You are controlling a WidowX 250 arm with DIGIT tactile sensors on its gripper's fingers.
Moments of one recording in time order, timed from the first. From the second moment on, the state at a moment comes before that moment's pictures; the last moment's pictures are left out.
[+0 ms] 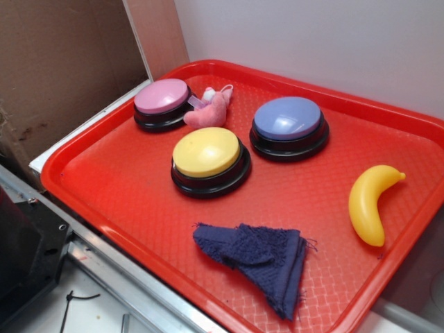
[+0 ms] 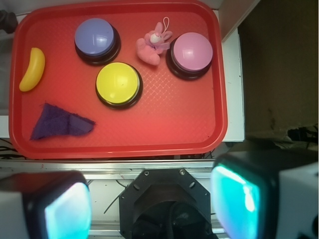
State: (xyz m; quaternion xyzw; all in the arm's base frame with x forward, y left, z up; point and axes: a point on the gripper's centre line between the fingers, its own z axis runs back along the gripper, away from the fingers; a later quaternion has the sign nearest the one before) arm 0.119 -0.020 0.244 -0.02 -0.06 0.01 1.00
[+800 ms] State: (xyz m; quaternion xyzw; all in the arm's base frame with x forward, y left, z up) arm 0.125 -0.072 0.209 -0.02 -0.08 -0.03 1.00
